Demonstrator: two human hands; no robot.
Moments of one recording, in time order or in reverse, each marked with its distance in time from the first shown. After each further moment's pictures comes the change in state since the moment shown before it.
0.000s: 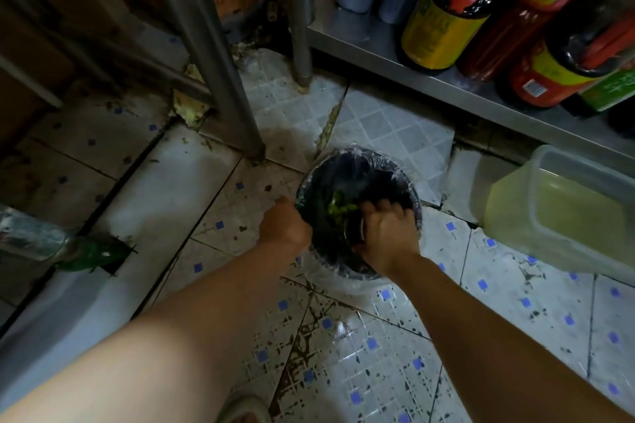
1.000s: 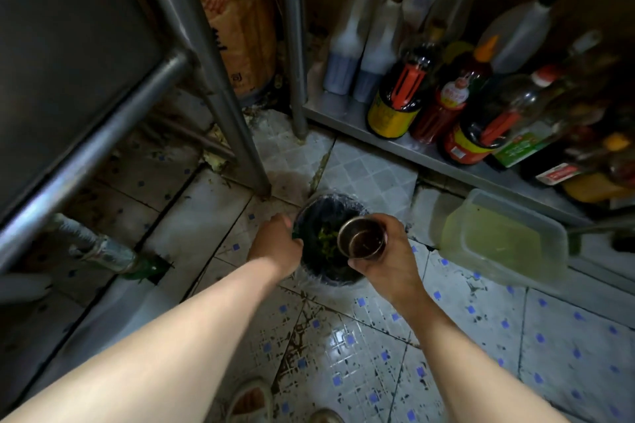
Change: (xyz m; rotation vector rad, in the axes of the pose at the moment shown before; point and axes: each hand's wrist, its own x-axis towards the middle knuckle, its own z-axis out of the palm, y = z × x) left_hand -0.134 0.045 -0.100 -0.084 0.021 0.083; right_hand -0.110 0.020 -0.122 1.072 0.237 0.146
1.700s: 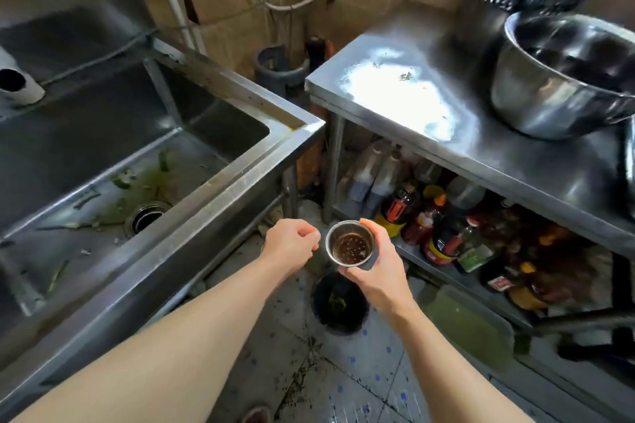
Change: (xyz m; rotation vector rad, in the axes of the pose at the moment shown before) left_hand -0.259 0.134 -0.229 -0.413 0.222 0.115; right_hand -0.134 -0.276 -0.151 0.055 -0.094 -0.390
